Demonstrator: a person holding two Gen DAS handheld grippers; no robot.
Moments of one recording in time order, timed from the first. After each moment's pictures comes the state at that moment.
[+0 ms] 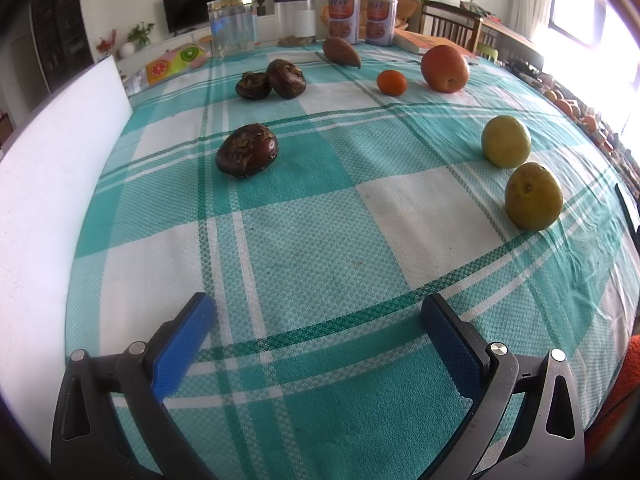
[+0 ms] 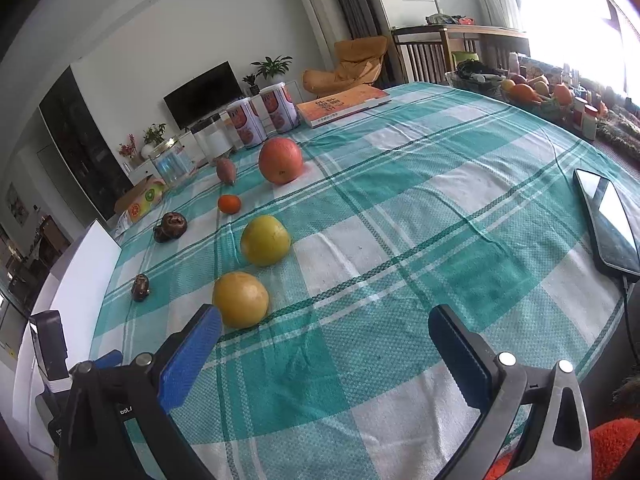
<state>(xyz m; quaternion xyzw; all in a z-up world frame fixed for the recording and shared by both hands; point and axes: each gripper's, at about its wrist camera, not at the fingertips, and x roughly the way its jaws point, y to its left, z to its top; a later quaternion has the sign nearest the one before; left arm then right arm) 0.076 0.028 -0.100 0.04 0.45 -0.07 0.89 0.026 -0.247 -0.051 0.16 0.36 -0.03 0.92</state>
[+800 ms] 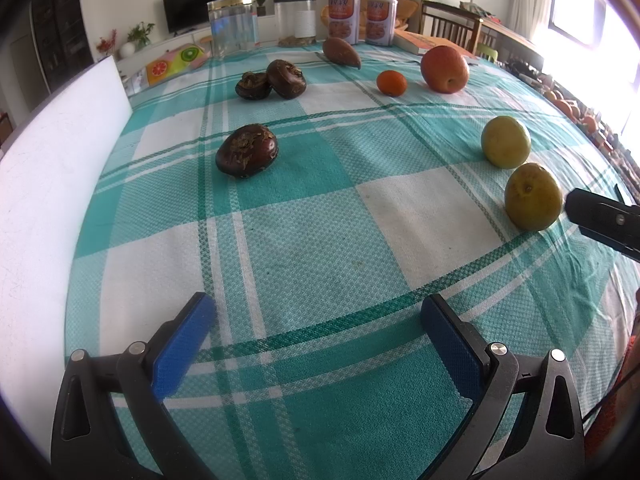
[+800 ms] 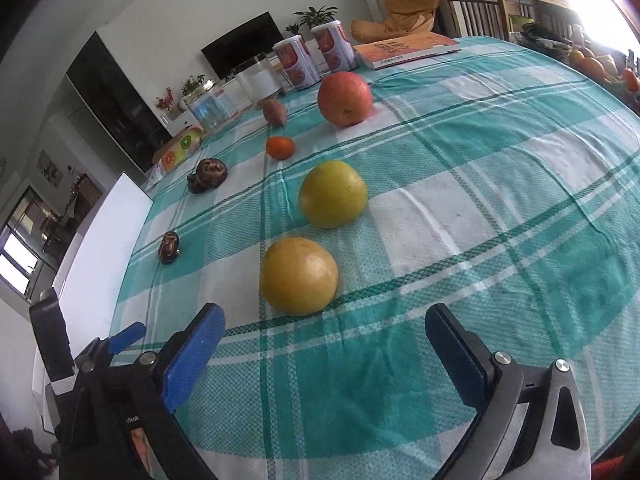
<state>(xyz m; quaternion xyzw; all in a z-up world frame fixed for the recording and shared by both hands) 0.076 0.029 -0.100 0.04 0.45 -0.07 0.89 0.090 -0.200 -0.087 0.16 0.44 0.08 0.88</state>
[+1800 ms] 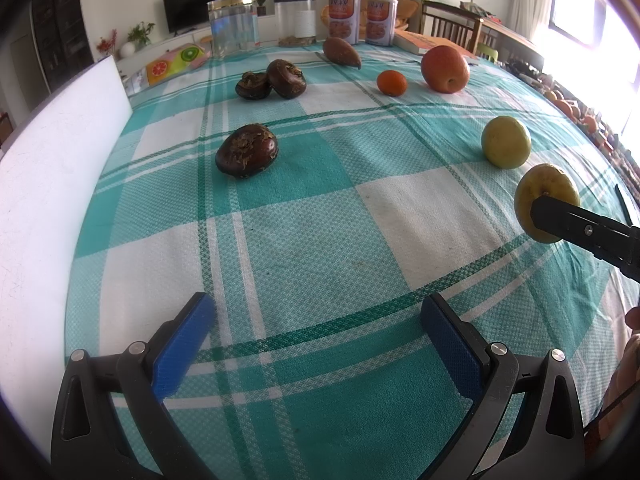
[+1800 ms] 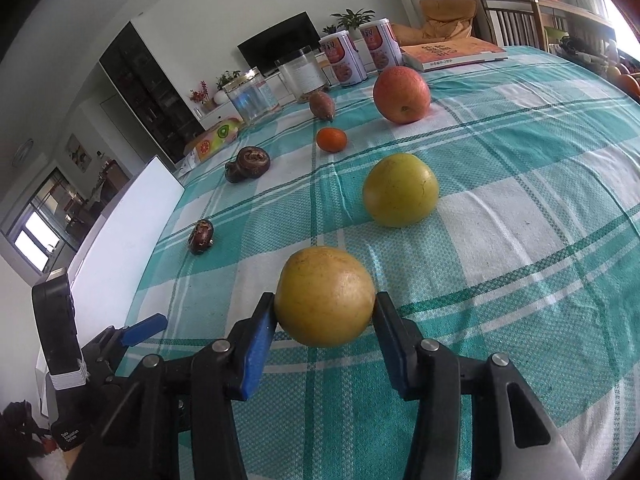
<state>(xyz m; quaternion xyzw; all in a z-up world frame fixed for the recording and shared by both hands) 0.076 0.029 -0.100 0.04 0.45 -0.07 0.89 0.085 -0.178 -0.089 0.15 0.41 0.14 0.89</state>
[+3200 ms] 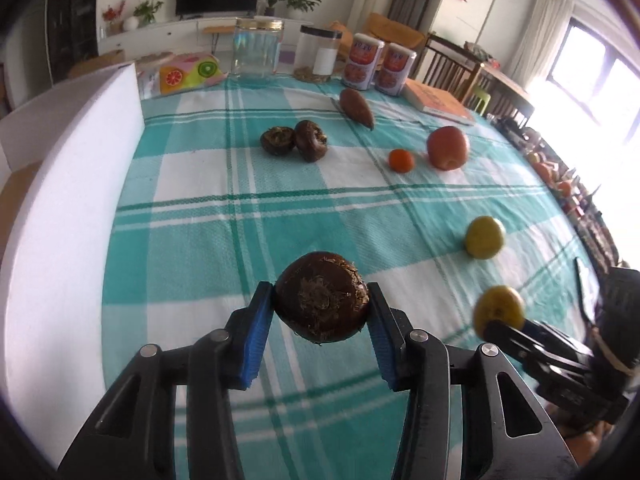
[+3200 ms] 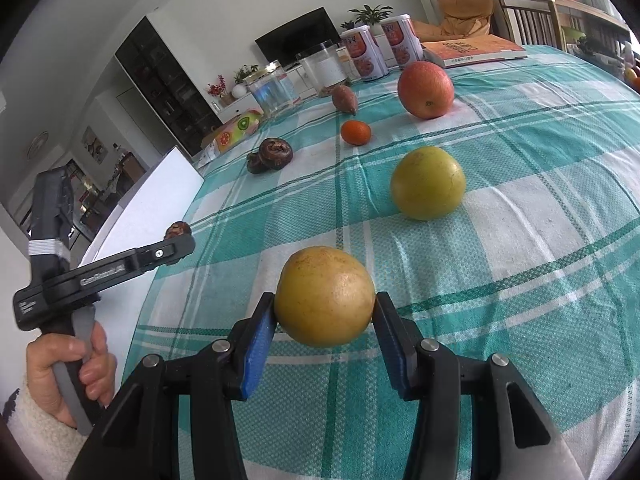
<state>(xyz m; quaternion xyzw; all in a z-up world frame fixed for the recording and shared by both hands) 0.096 0.086 -0.032 -0.08 0.45 -0.13 0.88 0.080 -0.165 -0.085 0.15 0.41 0.19 0.88</state>
